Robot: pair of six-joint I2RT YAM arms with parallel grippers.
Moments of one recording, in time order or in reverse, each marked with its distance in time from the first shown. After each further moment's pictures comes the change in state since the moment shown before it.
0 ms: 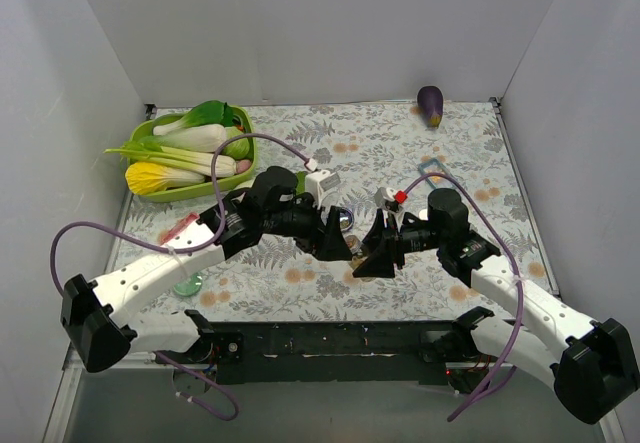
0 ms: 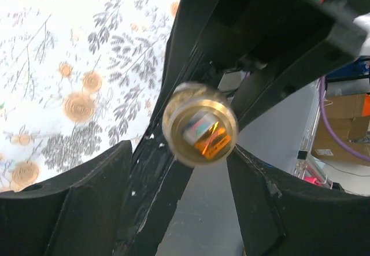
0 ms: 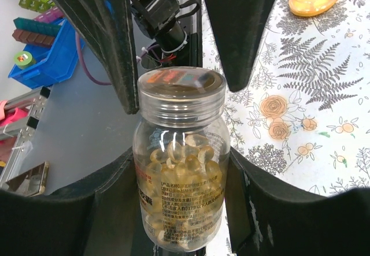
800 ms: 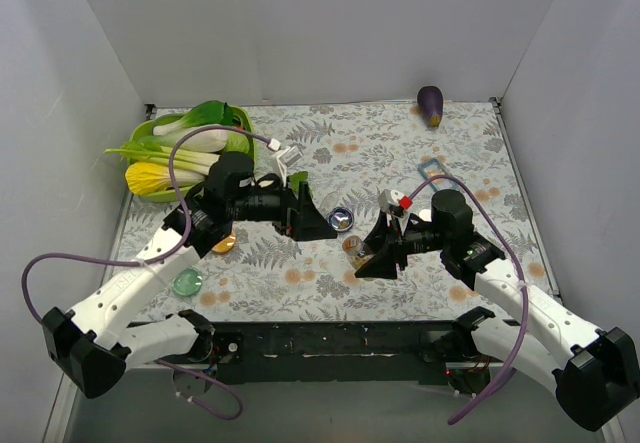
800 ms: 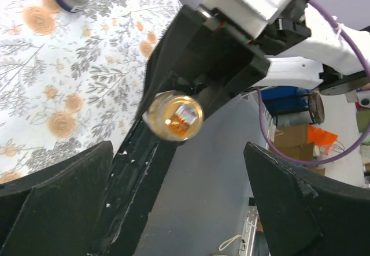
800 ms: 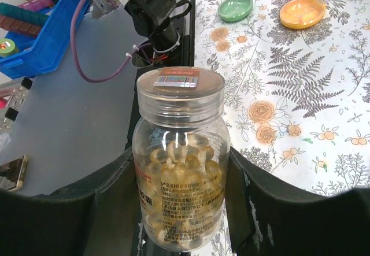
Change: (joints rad) left arm 0.220 -0.171 -0.076 0.073 0.222 -0.122; right arm -0.019 -0.040 0.000 -0.046 0.008 -0.088
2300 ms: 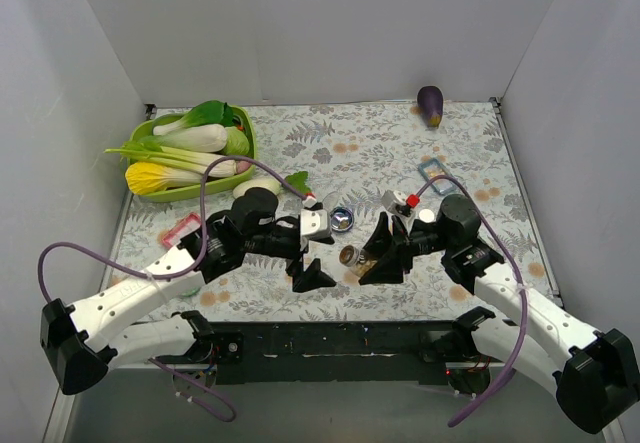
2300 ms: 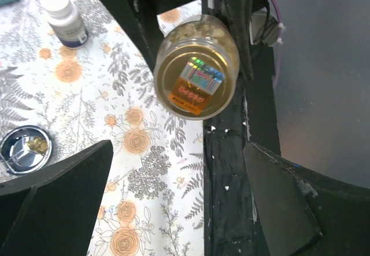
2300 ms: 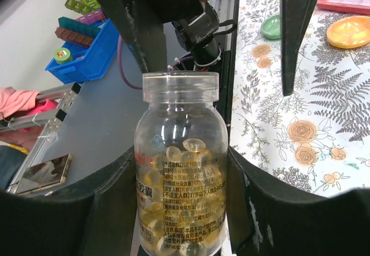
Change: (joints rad) left arm -0.252 -0.013 -0.109 0.029 -0.065 0.786; right arm -0.002 -0.010 -0.055 0.256 -0.132 0.253
